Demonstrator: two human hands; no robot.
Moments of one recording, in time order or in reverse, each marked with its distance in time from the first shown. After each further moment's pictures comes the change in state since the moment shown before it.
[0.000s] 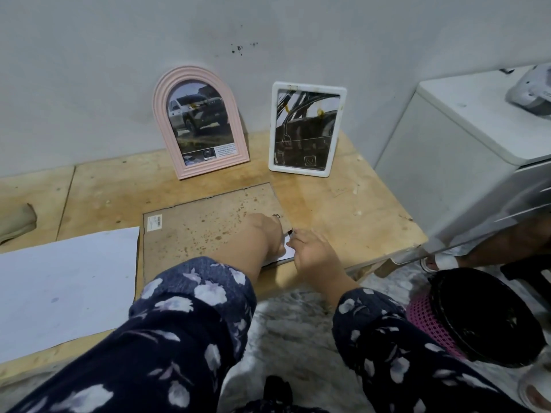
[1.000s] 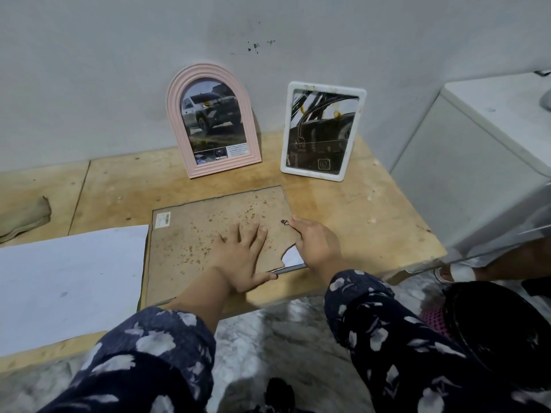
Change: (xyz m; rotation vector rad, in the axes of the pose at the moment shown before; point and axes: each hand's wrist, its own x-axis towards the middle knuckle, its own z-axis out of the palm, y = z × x) left_hand -0.019 -0.025 0.094 -0.303 0.078 -0.084; right_hand 0.055 0.001 -0.008 0.080 -0.242 0.214
